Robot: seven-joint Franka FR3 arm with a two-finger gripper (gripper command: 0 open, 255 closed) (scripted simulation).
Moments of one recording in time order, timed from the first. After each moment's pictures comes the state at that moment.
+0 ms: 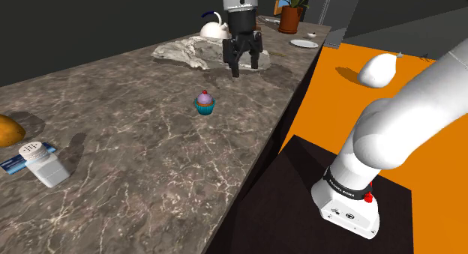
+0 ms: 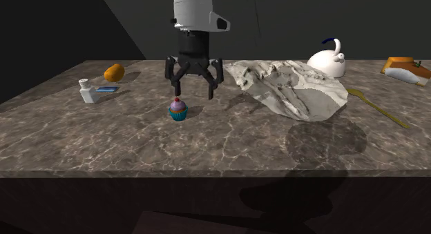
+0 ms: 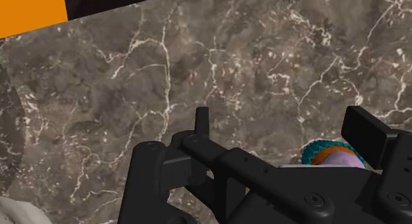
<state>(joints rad) -0.01 -0.34 0.15 -2.09 0.08 1.53 0.19</state>
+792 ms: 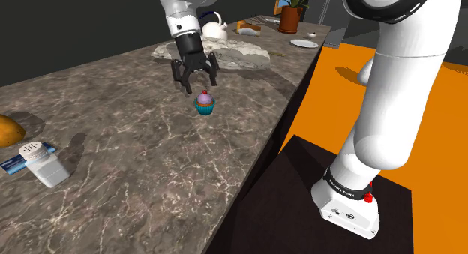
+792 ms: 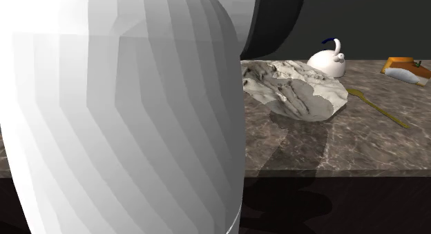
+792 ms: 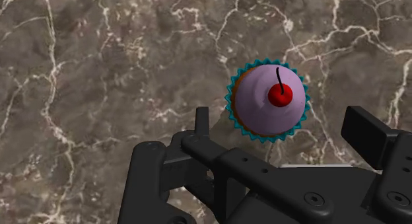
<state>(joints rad) 0.03 0.24 0.21 -1.62 0.15 1.41 0.44</state>
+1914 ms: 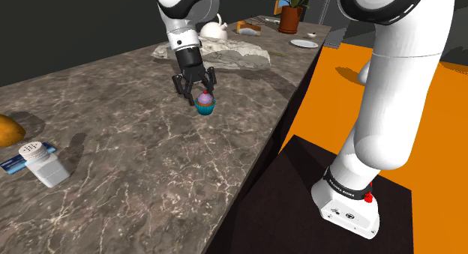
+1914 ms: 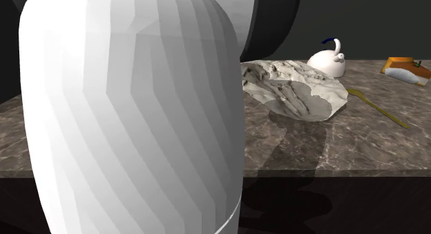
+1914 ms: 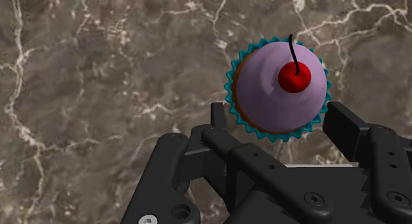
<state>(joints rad) 0.03 0.26 0.21 -1.68 0.15 1.50 0.44</state>
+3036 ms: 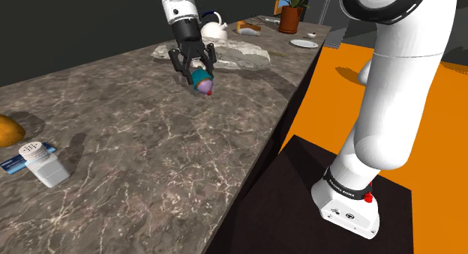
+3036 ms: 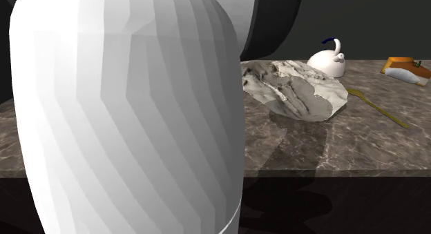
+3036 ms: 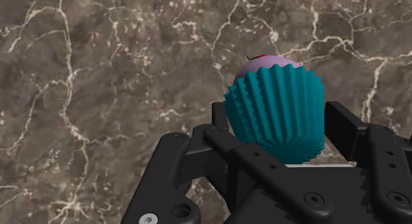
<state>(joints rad) 0.03 0.25 0.21 -1.50 0.16 1.31 0.47</state>
